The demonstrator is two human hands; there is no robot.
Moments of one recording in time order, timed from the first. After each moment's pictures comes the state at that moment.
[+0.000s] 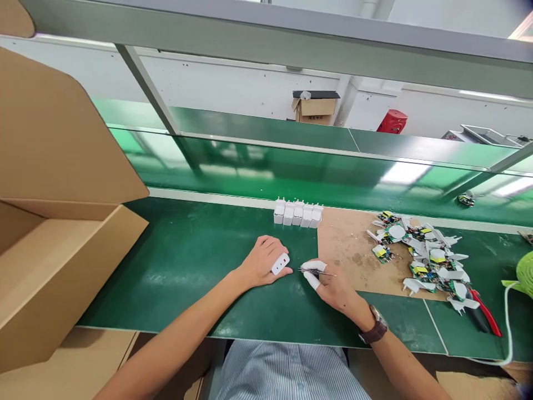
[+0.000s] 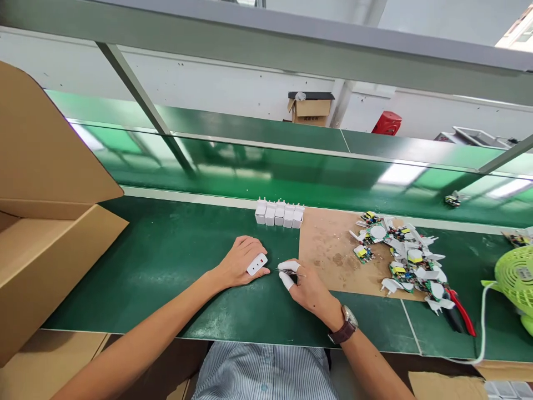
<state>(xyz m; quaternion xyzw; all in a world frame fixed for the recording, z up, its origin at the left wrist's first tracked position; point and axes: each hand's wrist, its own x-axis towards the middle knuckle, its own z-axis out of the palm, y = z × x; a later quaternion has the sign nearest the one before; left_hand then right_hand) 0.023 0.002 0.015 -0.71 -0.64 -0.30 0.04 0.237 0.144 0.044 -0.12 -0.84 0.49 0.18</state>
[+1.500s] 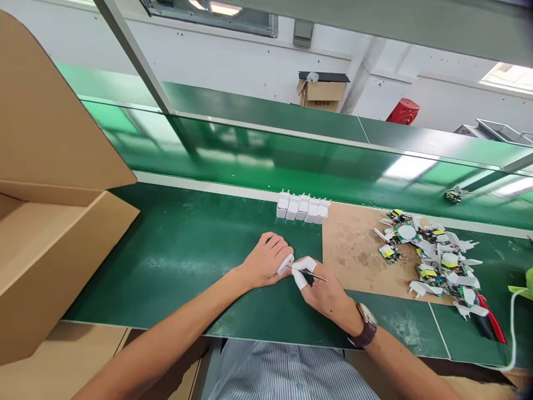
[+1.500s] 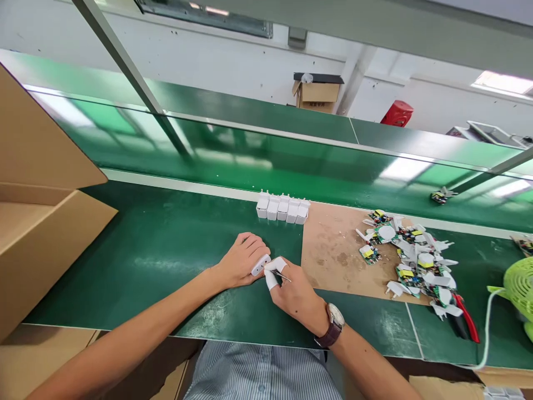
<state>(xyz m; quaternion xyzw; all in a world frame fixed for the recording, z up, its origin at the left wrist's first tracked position) 0.027 0.003 0.016 -0.73 -0.63 -0.22 0.08 0.207 0.113 0.060 -0.11 -0.87 0.45 0.19</state>
